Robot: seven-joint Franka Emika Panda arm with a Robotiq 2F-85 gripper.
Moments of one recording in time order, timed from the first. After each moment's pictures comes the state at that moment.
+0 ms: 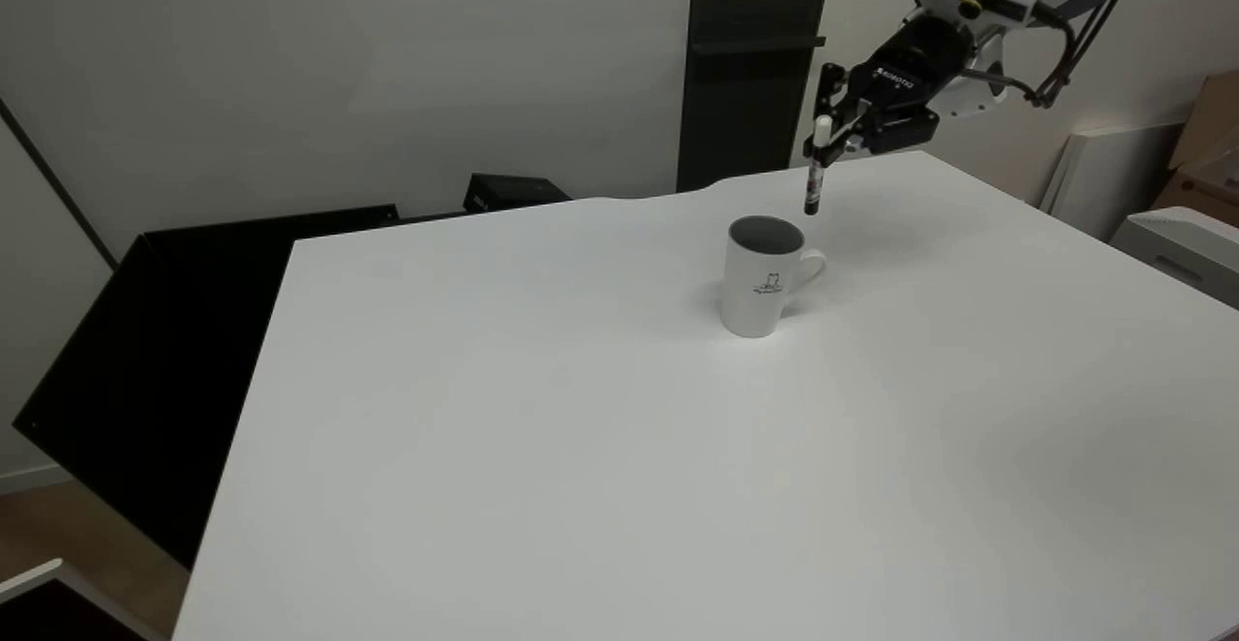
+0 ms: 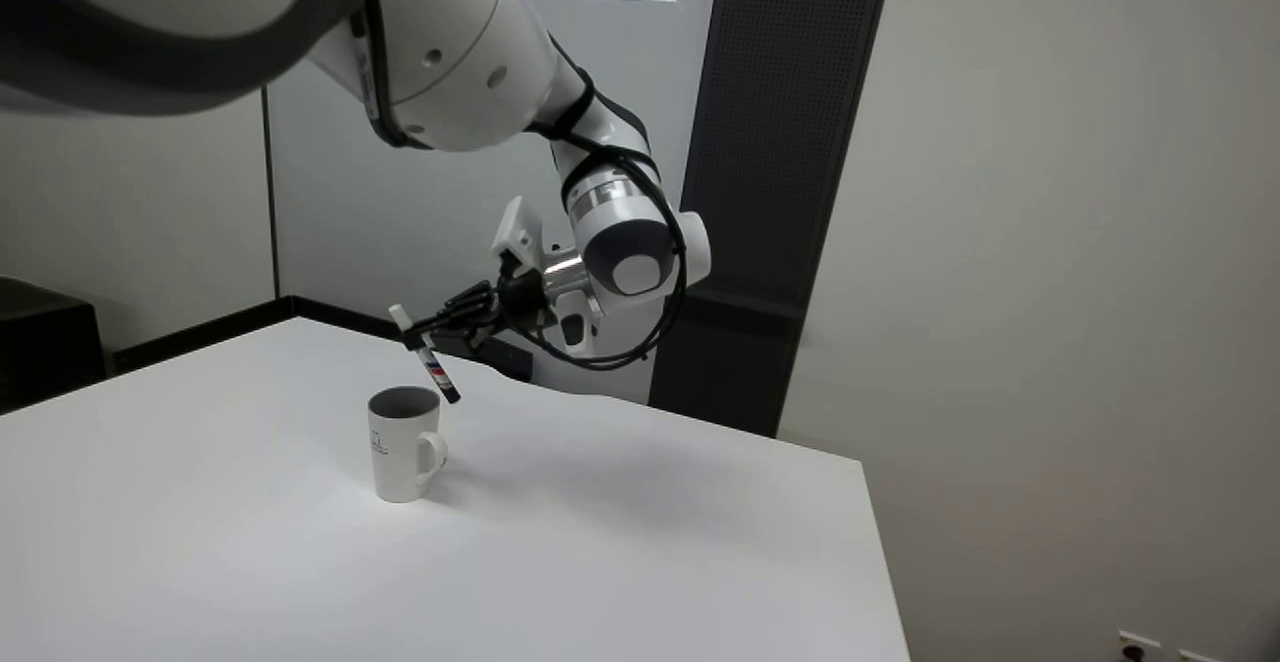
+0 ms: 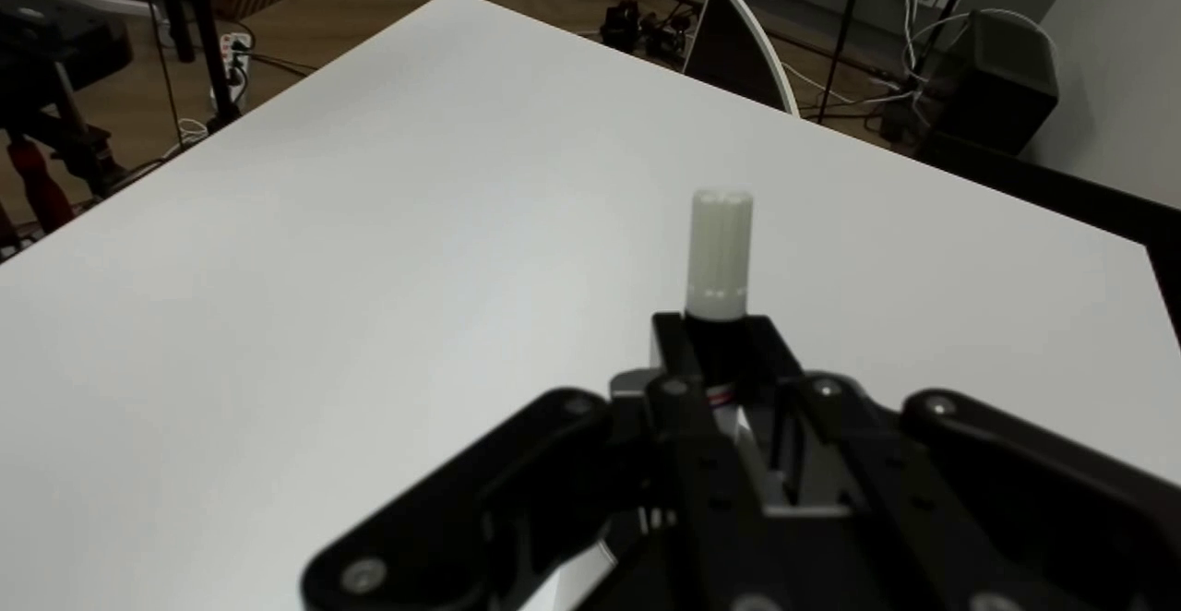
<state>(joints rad) -0.25 0.98 -0.09 -1.10 0.97 1.36 0.63</state>
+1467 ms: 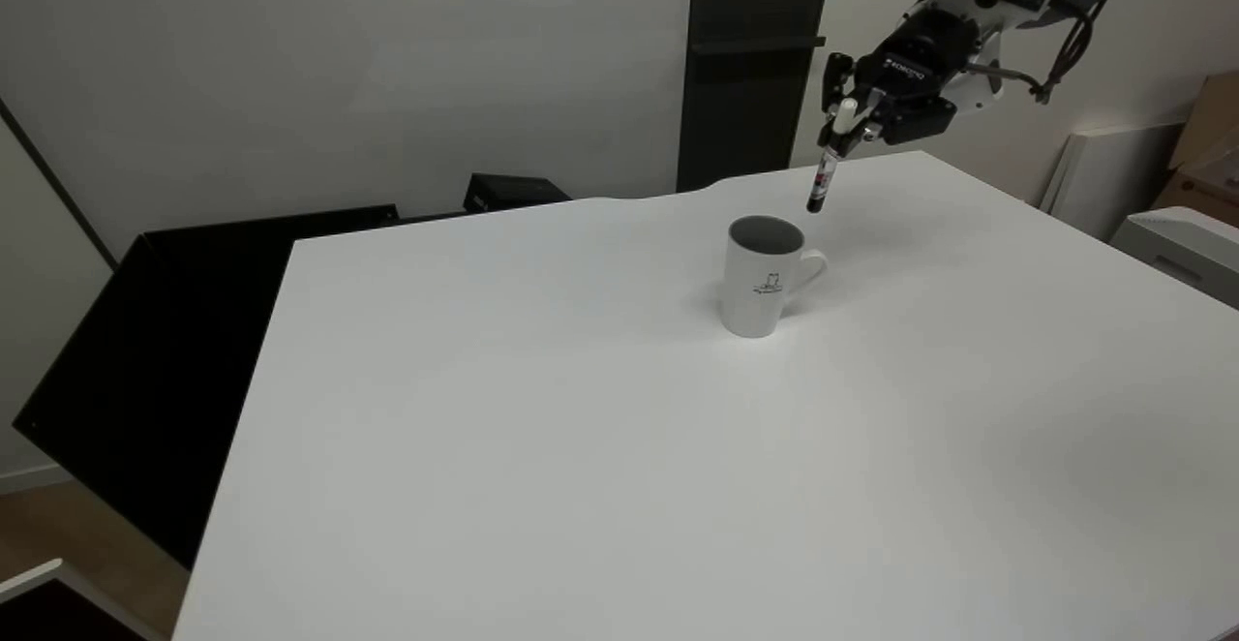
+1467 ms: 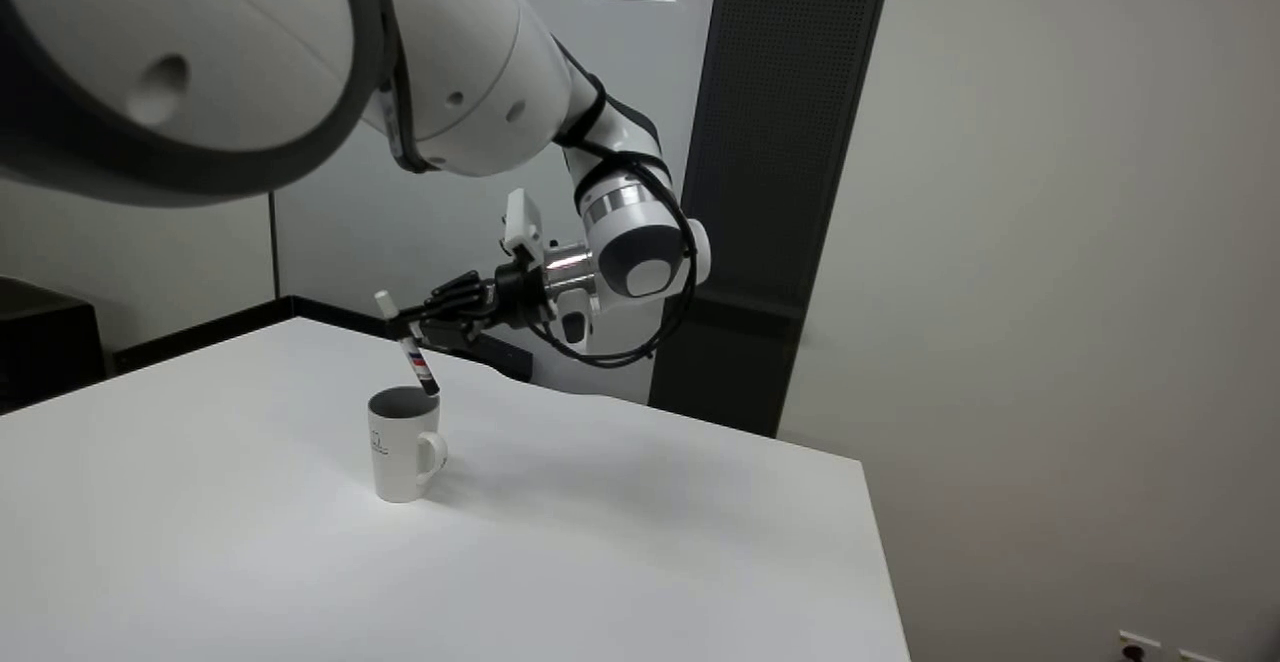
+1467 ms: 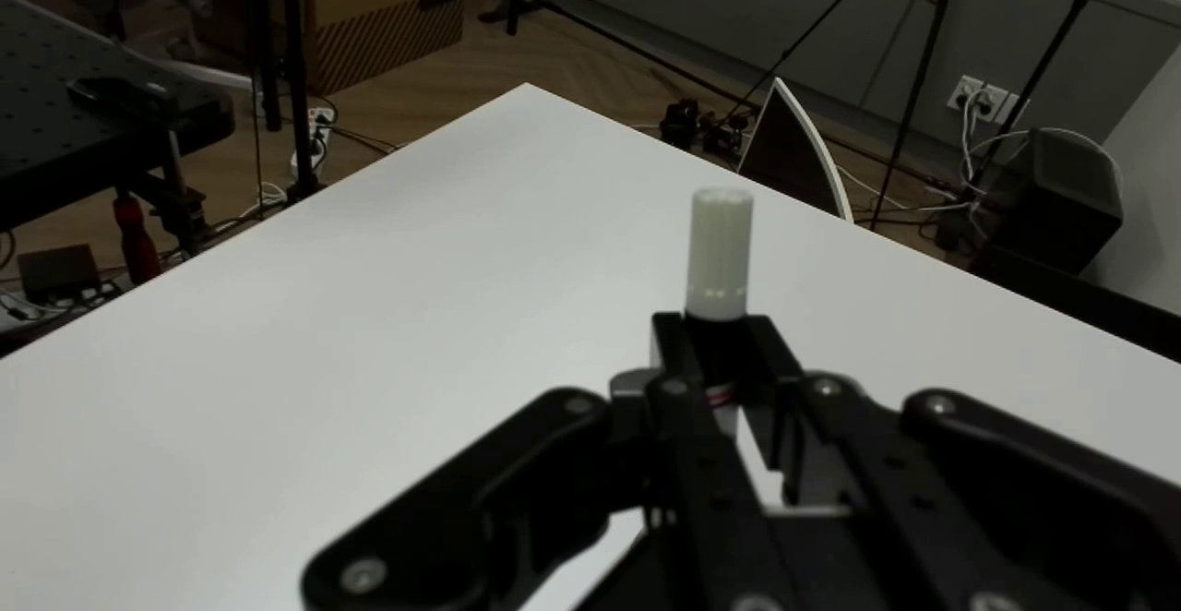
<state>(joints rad) -0.28 1.06 -0.07 -0.97 0.96 1.18 0.63</state>
